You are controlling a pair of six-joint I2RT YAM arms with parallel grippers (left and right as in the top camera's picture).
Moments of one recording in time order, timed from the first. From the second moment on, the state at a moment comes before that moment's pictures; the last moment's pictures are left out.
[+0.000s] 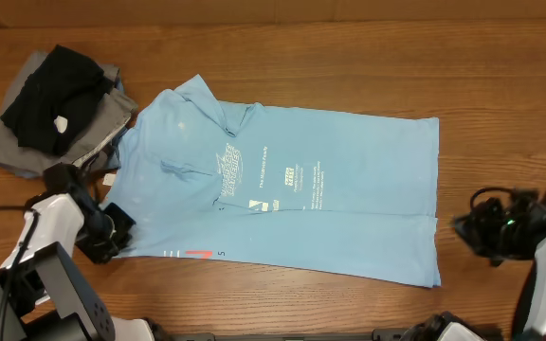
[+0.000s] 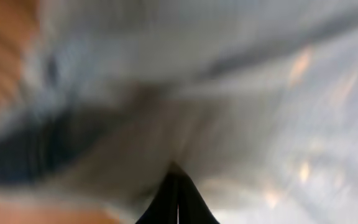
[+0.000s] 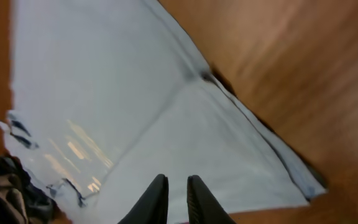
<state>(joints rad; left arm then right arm) 0.45 1.61 0.82 -0.82 0.08 -0.41 -0.63 1.25 0.83 -1.08 -0.51 0.34</state>
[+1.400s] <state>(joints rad) 0.30 1.47 1.25 -1.03 0.20 -0.17 -0.63 1.28 0.96 -0.95 -0.36 0.58</state>
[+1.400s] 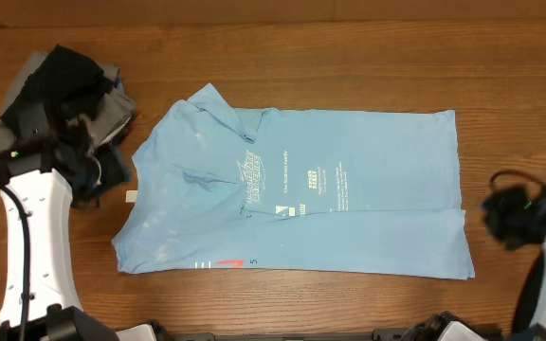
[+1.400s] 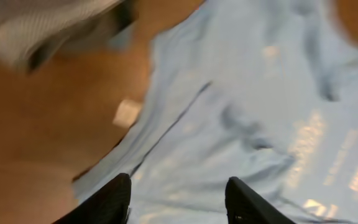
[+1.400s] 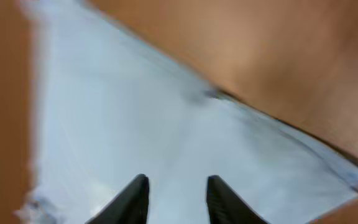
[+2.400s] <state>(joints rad) -0.04 2.39 2.05 -0.75 0.26 -0.04 -0.63 1.27 1.24 -1.12 -0.65 0.36</state>
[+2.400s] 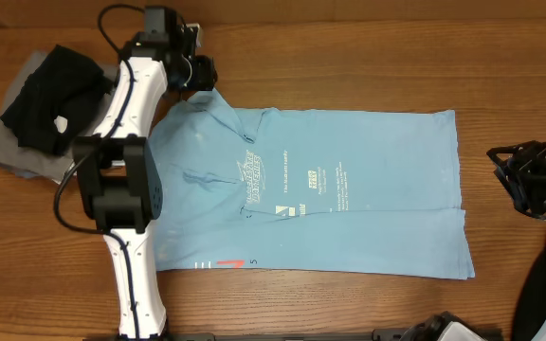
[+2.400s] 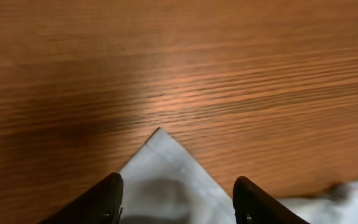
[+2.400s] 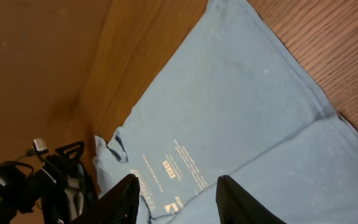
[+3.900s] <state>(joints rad) -0.13 2.32 2.17 -0.94 -0.08 0.00 -0.60 1.29 1.12 -0.83 -0.59 0.36</state>
